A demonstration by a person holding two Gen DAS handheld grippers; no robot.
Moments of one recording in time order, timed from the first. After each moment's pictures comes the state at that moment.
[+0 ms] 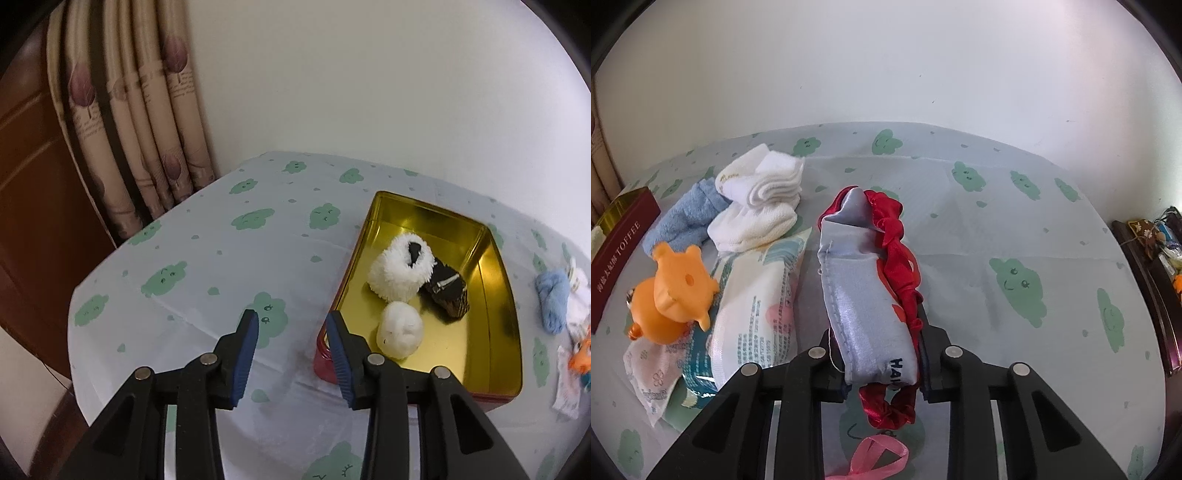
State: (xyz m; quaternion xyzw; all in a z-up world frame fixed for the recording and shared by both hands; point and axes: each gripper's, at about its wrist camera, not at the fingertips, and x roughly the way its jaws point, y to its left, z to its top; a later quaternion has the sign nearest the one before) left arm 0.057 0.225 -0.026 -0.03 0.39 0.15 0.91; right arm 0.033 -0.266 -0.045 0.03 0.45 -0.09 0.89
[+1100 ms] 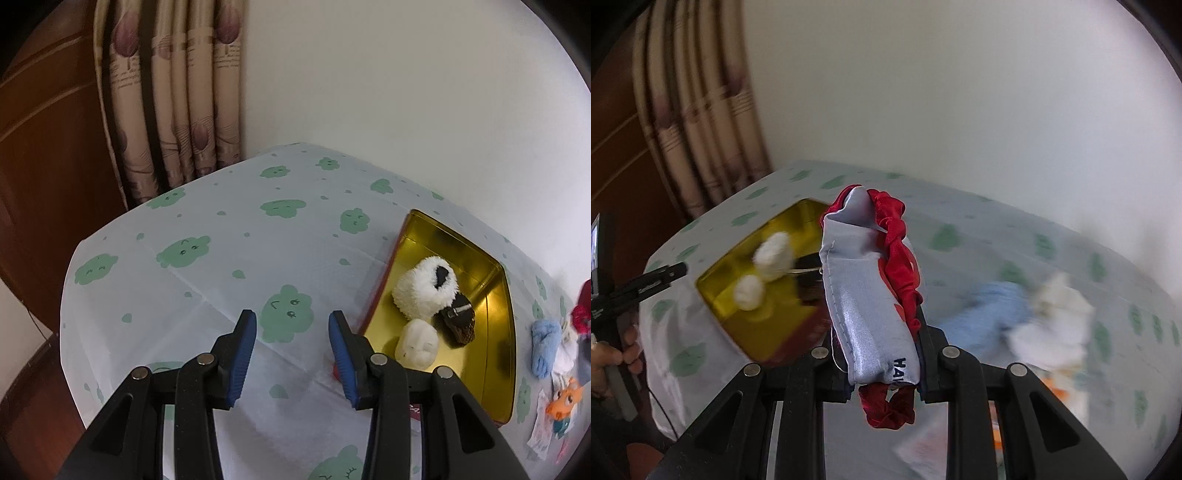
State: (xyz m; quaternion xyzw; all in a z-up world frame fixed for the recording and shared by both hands) left arm 0.047 0.260 -0.026 -0.13 0.38 0.18 0.90; right arm 0.056 -0.044 0.065 -0.04 0.41 0.18 0.89
